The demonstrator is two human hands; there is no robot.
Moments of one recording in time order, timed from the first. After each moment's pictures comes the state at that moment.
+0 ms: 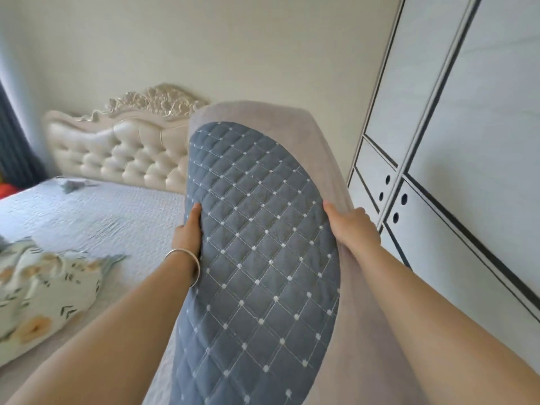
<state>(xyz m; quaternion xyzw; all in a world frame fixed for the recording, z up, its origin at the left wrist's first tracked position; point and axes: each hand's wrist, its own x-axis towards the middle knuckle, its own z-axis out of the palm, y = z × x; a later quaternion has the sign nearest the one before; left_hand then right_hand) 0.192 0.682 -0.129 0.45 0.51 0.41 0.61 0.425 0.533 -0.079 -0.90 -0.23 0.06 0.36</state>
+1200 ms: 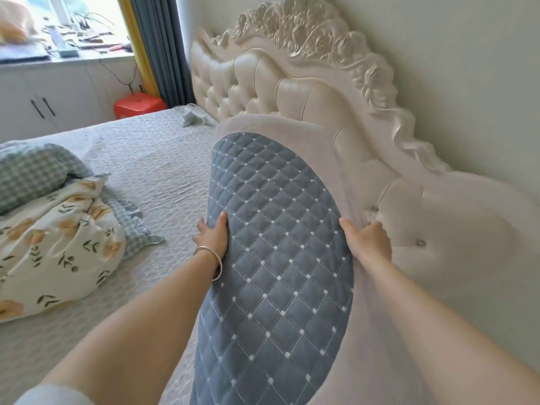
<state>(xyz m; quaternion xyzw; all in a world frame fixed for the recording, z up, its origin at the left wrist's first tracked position) 0.409 1.225 -0.281 0.25 0.78 0.39 0.42 0.678 1.245 -0.229 -0.81 -0.47 0.23 0.26</state>
